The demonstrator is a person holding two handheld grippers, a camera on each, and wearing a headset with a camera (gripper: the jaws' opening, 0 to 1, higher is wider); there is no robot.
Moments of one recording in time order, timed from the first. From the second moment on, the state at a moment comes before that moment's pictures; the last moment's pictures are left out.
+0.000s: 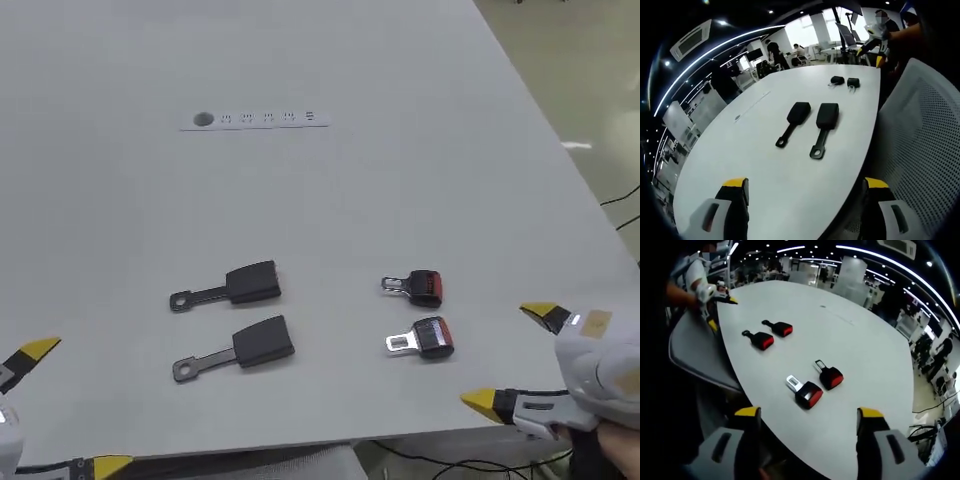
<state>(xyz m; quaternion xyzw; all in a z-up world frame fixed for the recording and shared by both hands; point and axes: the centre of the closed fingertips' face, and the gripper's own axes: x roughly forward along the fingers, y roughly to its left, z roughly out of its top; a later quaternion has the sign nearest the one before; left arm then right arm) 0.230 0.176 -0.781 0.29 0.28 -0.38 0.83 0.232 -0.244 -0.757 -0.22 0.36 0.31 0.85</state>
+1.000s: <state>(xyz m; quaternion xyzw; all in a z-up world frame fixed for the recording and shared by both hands) 0.276 0.055 -0.821 0.33 0.37 -0.51 0.70 0.261 -0.210 -0.810 -0.35 0.36 0.52 0.69</state>
